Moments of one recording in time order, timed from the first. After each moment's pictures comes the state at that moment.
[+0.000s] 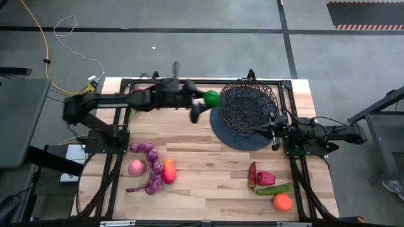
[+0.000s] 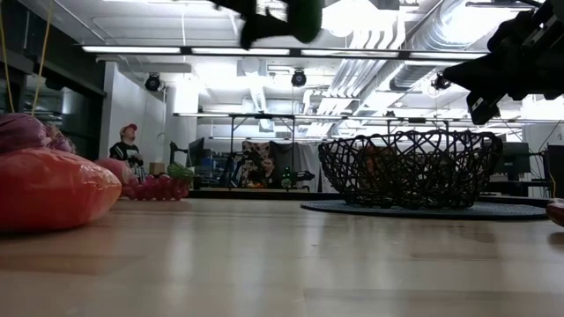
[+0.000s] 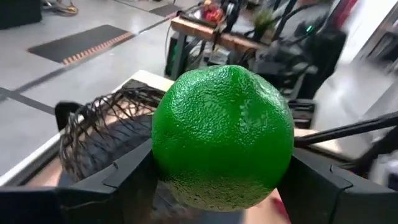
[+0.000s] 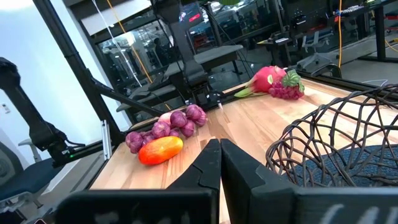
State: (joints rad) left arm 0.31 1.49 1.24 -0.01 0.01 -0.22; right arm 0.04 0.01 0.01 0.03 0.10 0.34
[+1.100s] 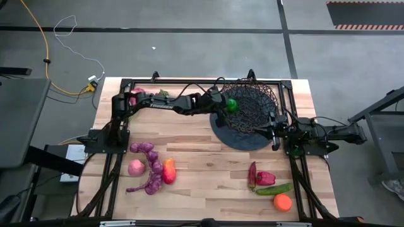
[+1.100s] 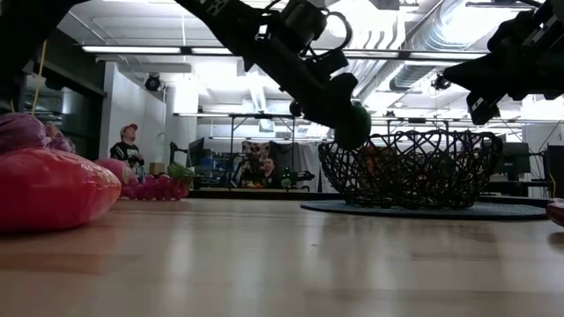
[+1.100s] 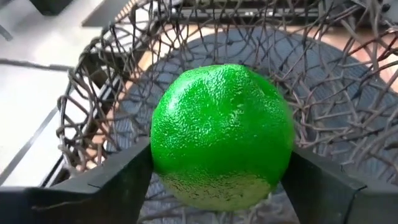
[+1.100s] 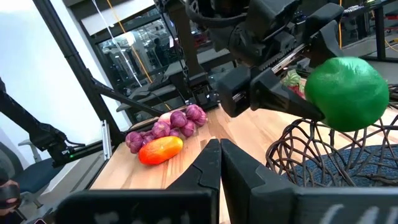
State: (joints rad) left arm 0.33 2.03 1.51 -0.08 -0.18 0.12; right arm 0.04 0.01 0.01 0.03 0.10 0.34
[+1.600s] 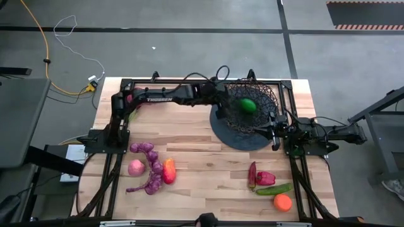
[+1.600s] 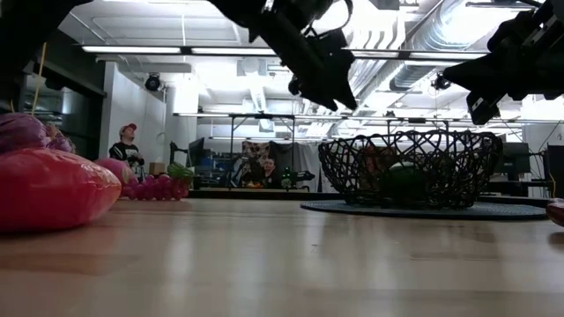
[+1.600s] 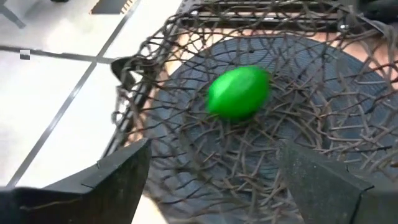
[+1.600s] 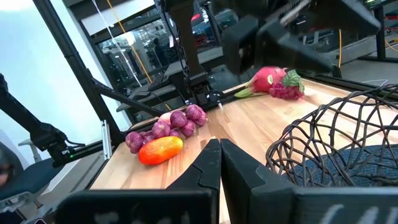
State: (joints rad) left arm 0.36 2.03 1.75 -0.38 -0.19 0.13; right arm 0.04 0.01 0.01 0.03 0.10 0.34
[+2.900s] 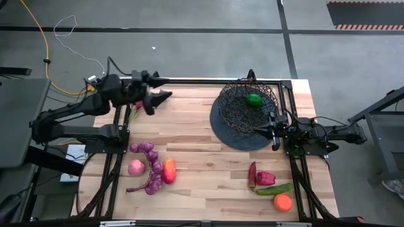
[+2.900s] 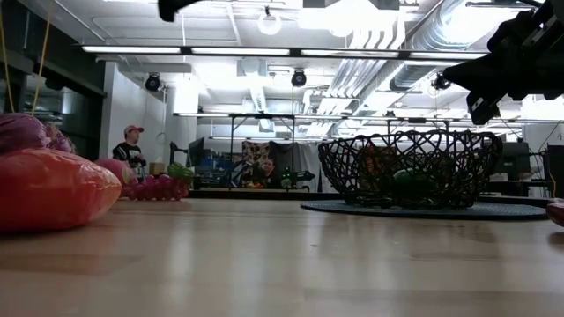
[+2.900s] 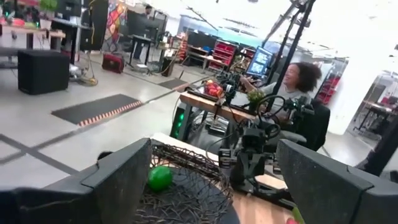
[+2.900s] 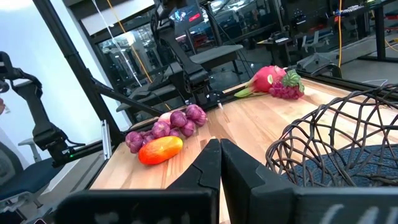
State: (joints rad) left arm 0.46 0.81 0.86 -0.01 0.07 -0.26; right arm 0.04 0.01 0.01 0.03 0.10 0.34
